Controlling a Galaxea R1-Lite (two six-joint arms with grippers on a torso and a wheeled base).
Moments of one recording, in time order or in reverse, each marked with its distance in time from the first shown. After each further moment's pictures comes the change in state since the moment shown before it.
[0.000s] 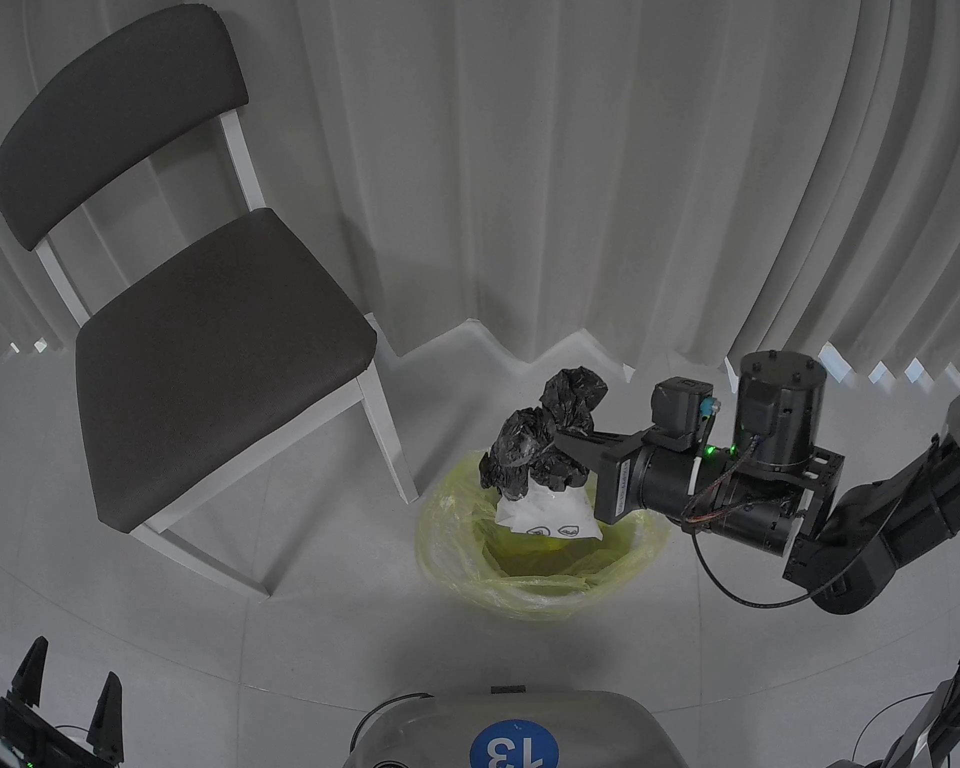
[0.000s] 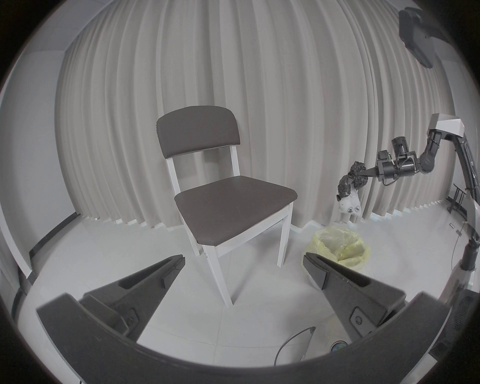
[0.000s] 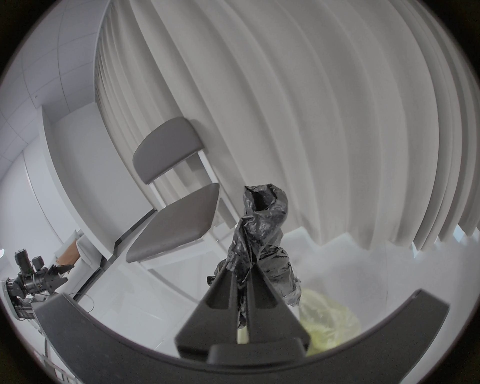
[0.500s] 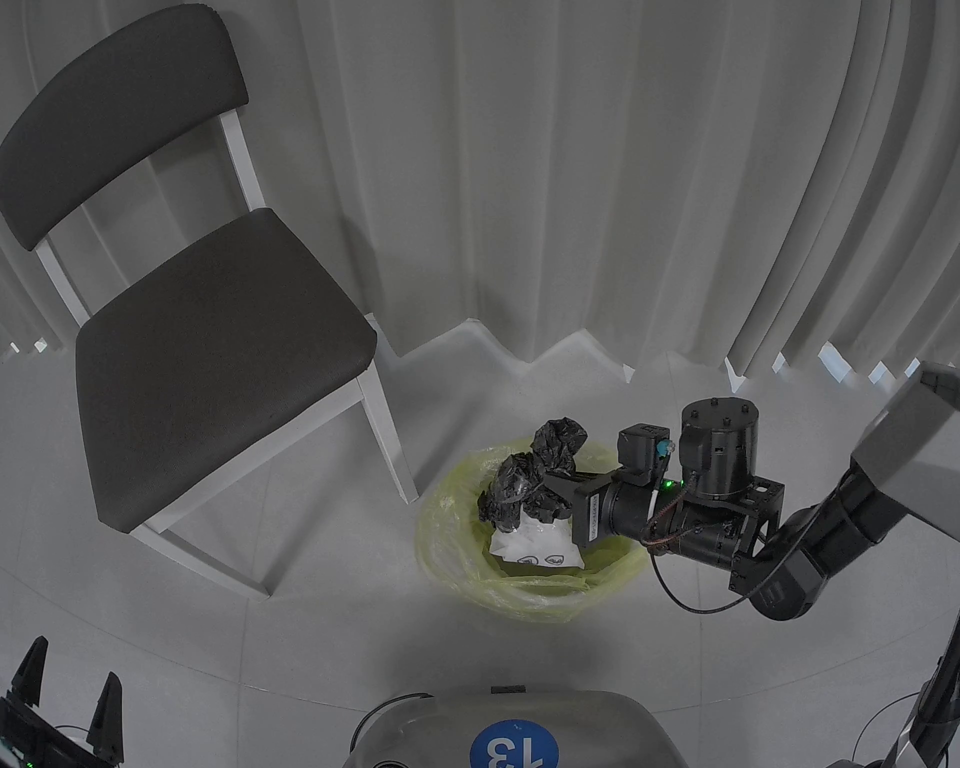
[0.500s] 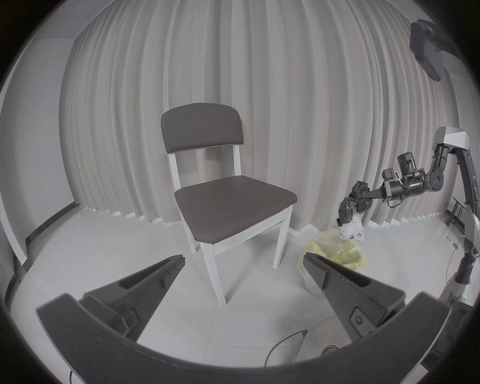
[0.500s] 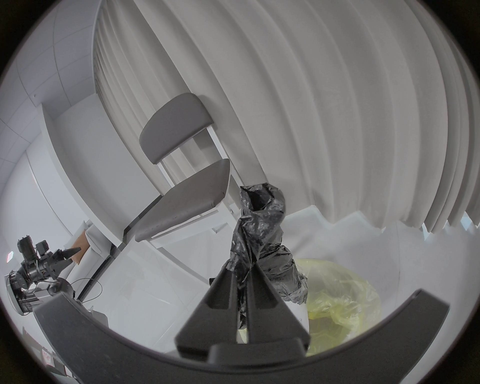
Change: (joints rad) left arm 0.000 0.000 -0.001 0.000 -0.001 0.001; right arm -0.041 0.207 -0.028 -0.075 0.009 0.008
